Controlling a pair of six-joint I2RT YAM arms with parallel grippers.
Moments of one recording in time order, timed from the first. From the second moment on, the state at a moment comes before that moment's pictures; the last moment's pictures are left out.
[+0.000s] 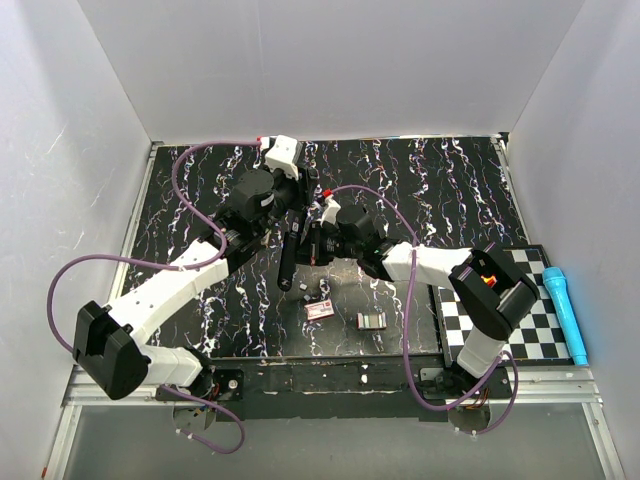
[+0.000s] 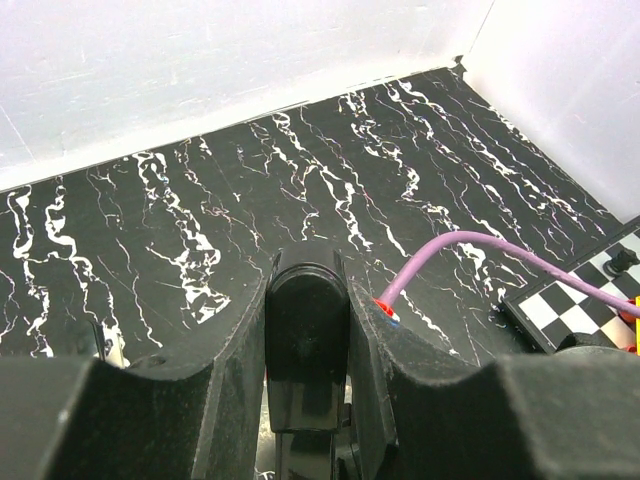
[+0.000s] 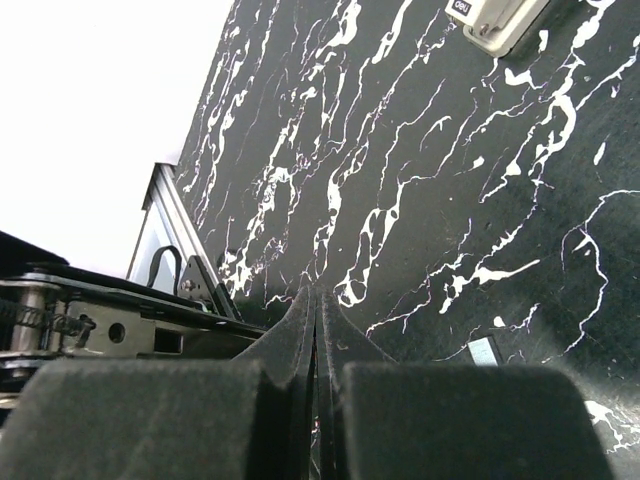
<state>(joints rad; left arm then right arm) -0.68 1.31 1.11 0.10 -0.16 -0.14 0.83 1.71 0.95 0.38 -0.43 0.78</state>
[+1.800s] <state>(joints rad) -0.68 0.86 1.03 -0.01 -0.04 -0.34 0.99 1.20 0.82 -0.09 -0.22 0.71</state>
